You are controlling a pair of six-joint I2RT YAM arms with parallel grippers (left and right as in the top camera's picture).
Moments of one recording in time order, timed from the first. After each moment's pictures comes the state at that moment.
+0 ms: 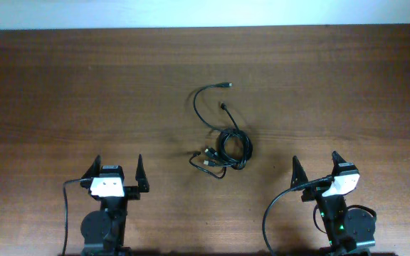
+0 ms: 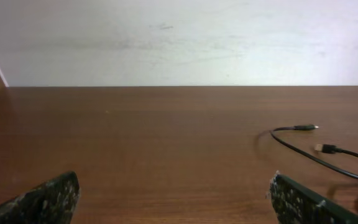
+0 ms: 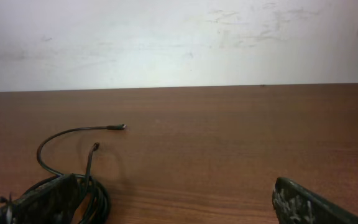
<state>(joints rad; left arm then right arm) 0.01 0.01 0.01 -0.08 -0.02 0.02 0.11 0.01 0.01 -0.07 -0.04 0.10</state>
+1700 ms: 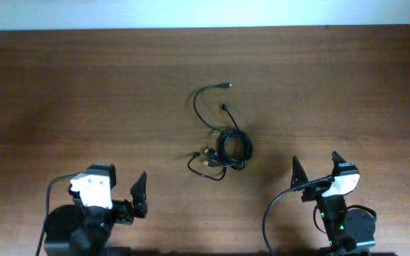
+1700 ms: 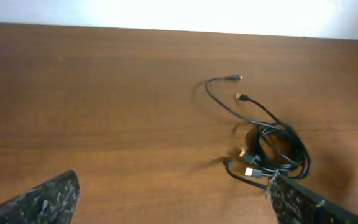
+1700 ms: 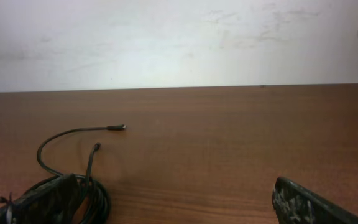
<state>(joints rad) 0.01 0.31 0.73 -0.87 0.18 -0.05 0.11 0.01 0.01 -0.07 -0.04 0.11</state>
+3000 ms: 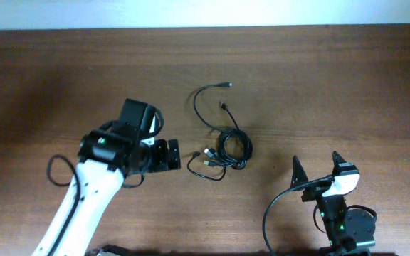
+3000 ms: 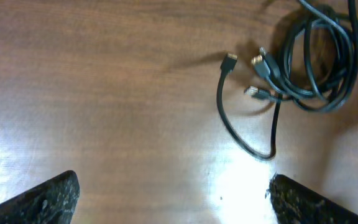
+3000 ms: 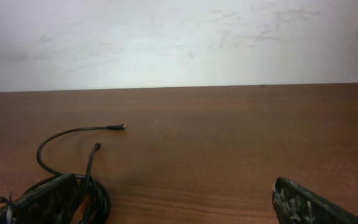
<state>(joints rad) -0.29 1.29 1.13 -1.14 0.10 -0.41 0.11 0.01 0.01 -0.07 -0.04 0.11</state>
